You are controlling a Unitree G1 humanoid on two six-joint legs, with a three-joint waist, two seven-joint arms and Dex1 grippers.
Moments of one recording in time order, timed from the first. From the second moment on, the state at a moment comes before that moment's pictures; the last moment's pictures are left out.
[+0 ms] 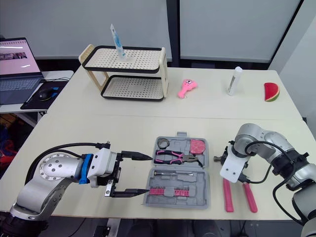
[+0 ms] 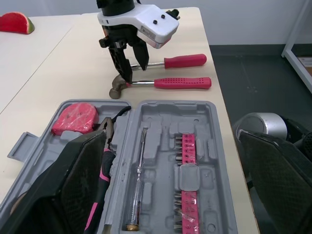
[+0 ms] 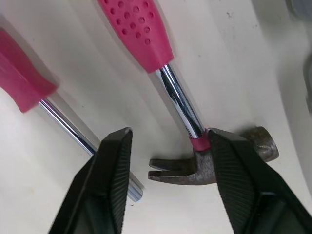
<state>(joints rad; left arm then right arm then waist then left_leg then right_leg) -0.08 0.79 -0.04 -0.43 -0.46 0.21 -1.24 -0.78 -0.88 0.67 0.33 -0.53 -0.71 1.45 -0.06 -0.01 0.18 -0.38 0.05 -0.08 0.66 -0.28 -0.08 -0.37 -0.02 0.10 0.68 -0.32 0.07</state>
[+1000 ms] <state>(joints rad) -0.05 0.78 -0.04 -0.44 -0.44 0.19 -1.17 -0.77 -0.94 0.69 0.40 -0.51 -0.93 1.39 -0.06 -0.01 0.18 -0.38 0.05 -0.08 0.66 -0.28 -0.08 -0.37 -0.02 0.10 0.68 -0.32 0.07</state>
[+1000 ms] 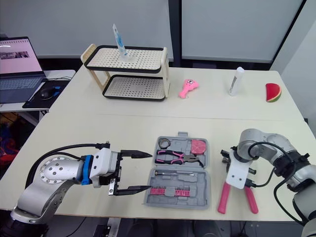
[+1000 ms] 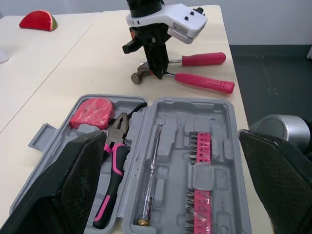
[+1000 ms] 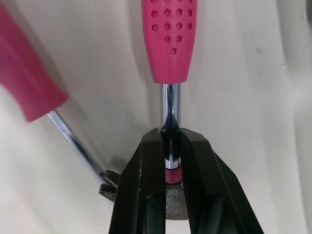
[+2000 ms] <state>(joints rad) -0.12 0.75 -0.07 -0.38 -0.42 0.10 -1.19 0.00 -0.92 -0.20 -0.71 0.27 1.49 1.12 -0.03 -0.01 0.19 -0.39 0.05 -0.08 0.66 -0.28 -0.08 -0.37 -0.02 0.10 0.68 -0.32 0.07</state>
